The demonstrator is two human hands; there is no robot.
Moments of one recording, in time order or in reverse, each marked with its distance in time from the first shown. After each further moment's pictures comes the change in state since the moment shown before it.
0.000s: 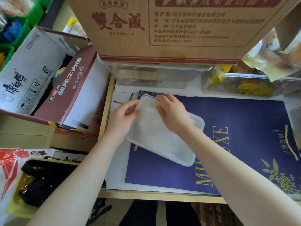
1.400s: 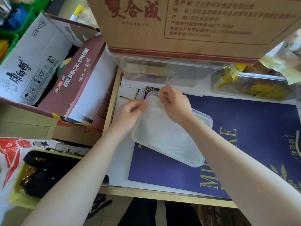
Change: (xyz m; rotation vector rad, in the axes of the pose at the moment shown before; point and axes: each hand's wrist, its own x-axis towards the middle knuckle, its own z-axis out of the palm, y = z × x) left_hand 0.000 0.004 -0.005 0.105 -0.041 -0.023; right_hand 0.024 -0.013 0.005 0.164 0.011 0.121
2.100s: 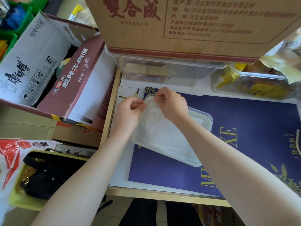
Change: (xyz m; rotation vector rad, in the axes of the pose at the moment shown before) left_hand 0.009 -0.008 0.008 0.127 0.242 0.019; right_hand 0.012 0.001 0.015 -0.105 0.001 0.077
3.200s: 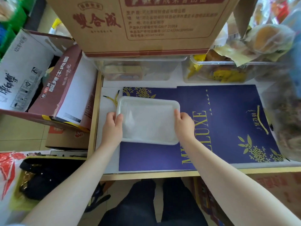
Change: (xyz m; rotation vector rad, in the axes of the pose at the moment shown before) left_hand -0.057 -0.024 -0.003 0.258 -0.046 0.022; right_hand -0.110 0.064 -0.022 0.532 0.198 0.619
